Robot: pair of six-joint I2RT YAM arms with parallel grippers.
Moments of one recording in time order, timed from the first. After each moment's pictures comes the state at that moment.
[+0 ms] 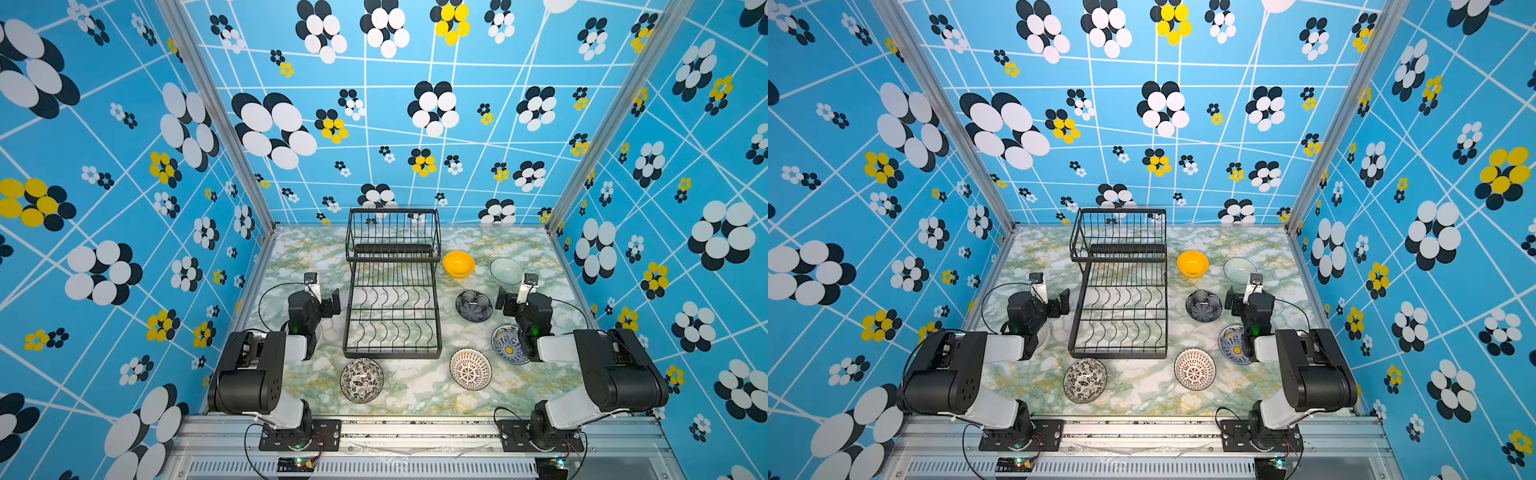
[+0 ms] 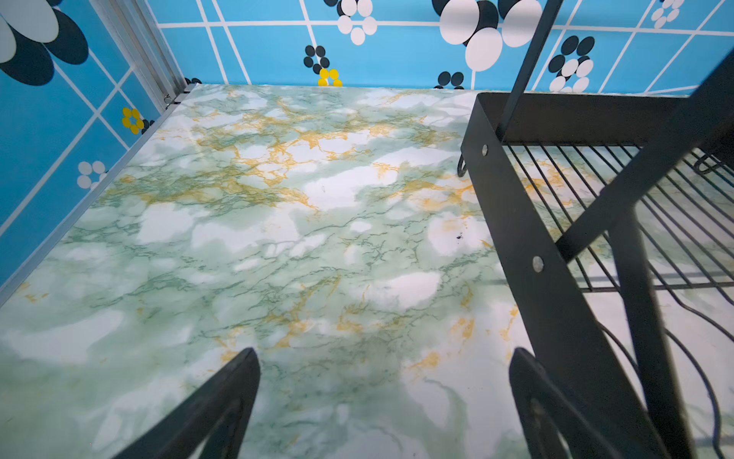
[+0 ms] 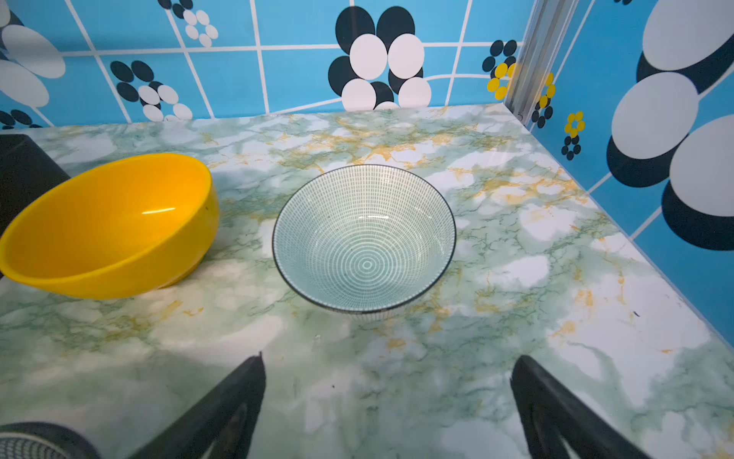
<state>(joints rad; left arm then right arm) 0.01 1.53 0.37 0.78 0.08 -0.01 0.03 1.55 0.36 0.85 0.17 0.03</state>
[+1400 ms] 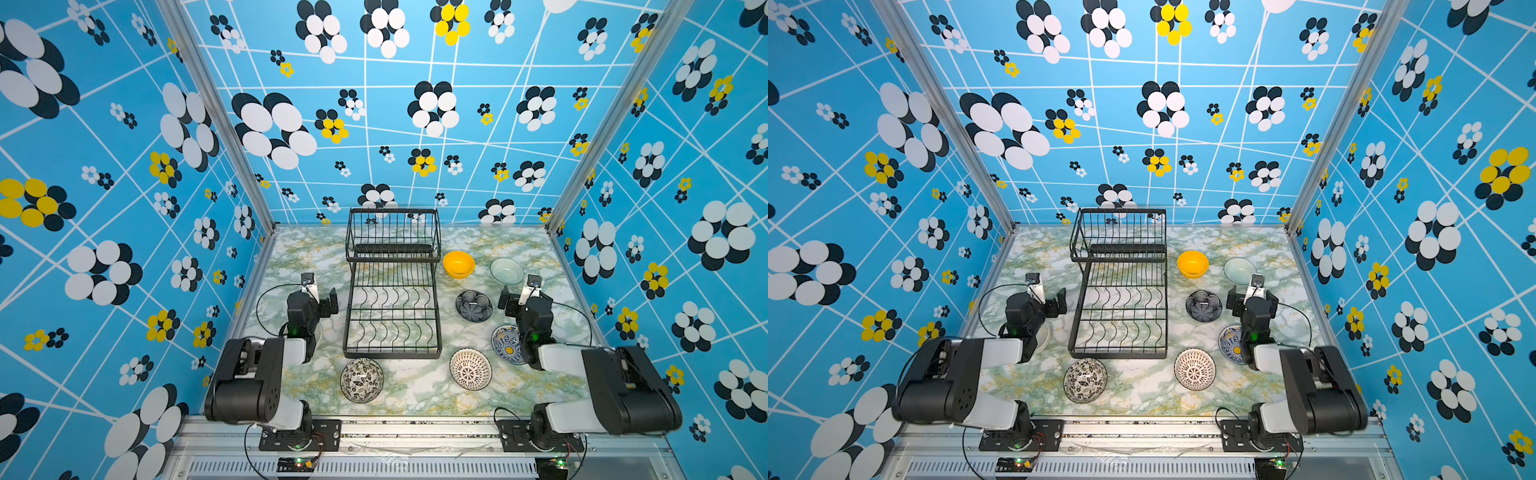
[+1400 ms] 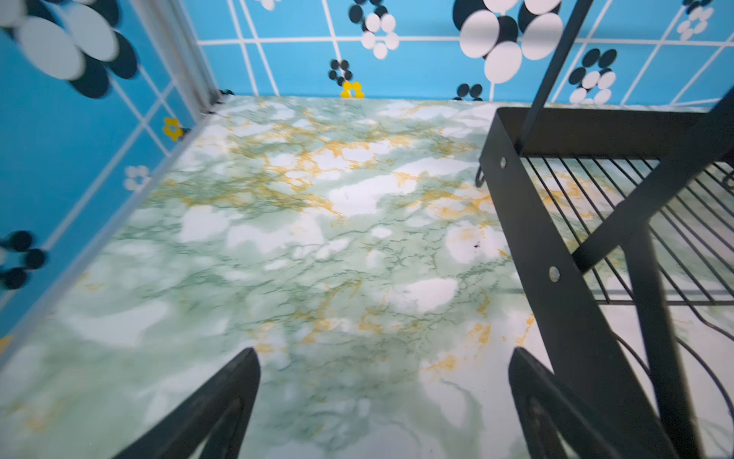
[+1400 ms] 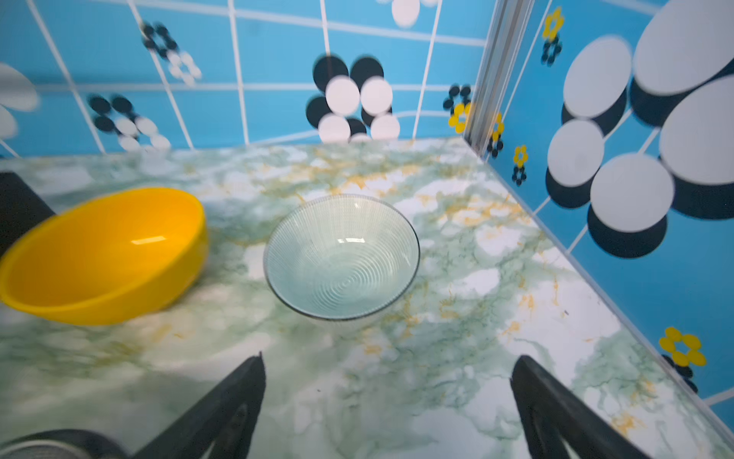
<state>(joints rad) -0.01 1.37 0.34 0.72 -0.04 -0.02 0.14 1.32 0.30 0.79 0.38 0.02</state>
